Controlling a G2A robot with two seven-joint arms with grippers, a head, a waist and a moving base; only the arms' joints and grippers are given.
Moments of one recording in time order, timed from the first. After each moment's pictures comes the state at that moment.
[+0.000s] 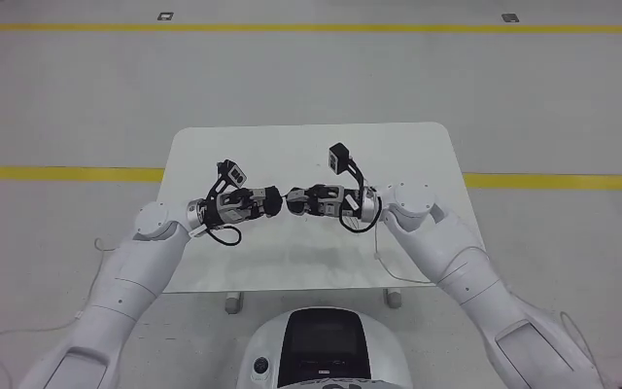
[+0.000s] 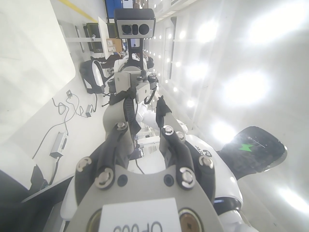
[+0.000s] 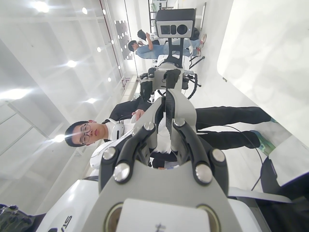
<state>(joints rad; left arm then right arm) 1.09 -1.03 -1.08 -1.17 -0.87 -0.25 -1.26 -0.97 -1.28 0.88 -1.28 0.50 0.02 0.93</state>
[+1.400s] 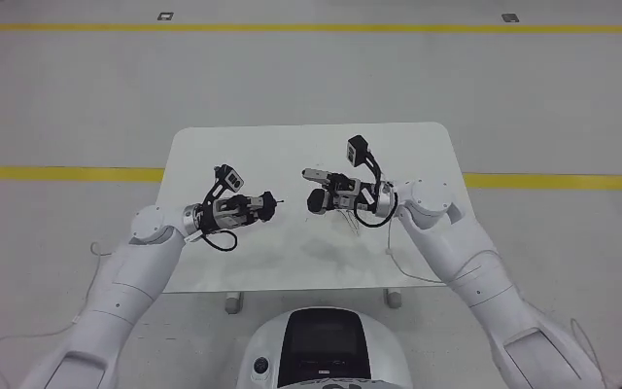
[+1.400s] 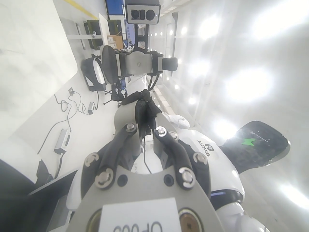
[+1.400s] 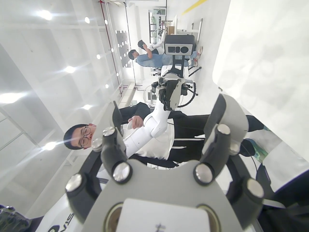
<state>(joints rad) 1.12 -1.03 -1.11 -1.17 -0.86 -0.26 -1.31 -1.02 -1.25 0.99 -1.34 0.45 0.04 0.93</state>
